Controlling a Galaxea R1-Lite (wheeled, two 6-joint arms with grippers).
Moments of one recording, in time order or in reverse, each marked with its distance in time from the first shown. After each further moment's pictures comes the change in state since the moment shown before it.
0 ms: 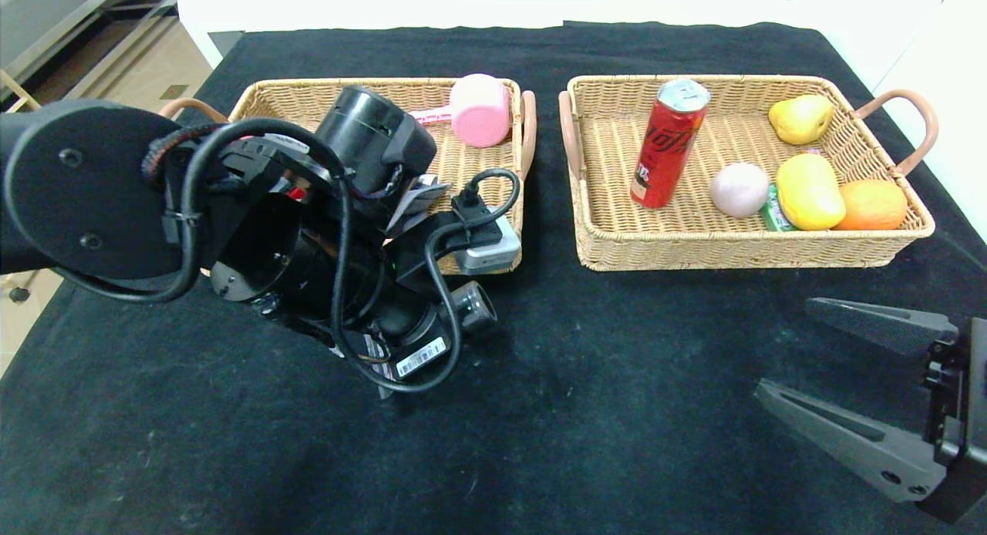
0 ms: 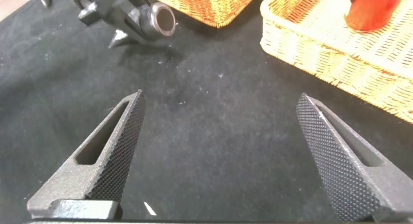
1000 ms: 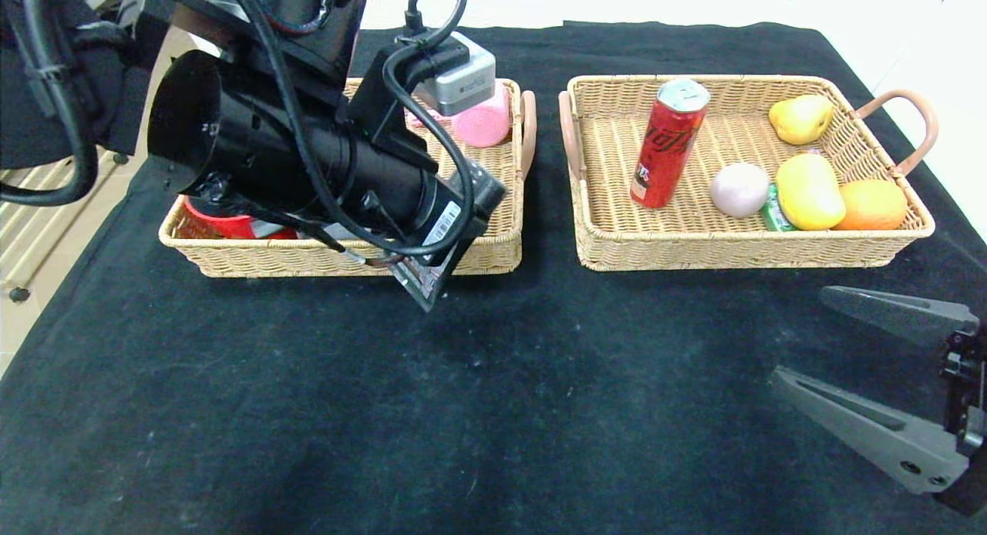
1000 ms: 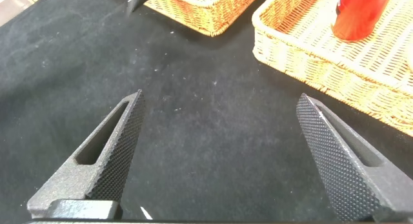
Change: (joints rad) left arm 0.004 -0.004 -0.231 -0.084 0.015 -0.226; right arm -0.012 -0.019 -0.013 0.006 -0.005 0.000
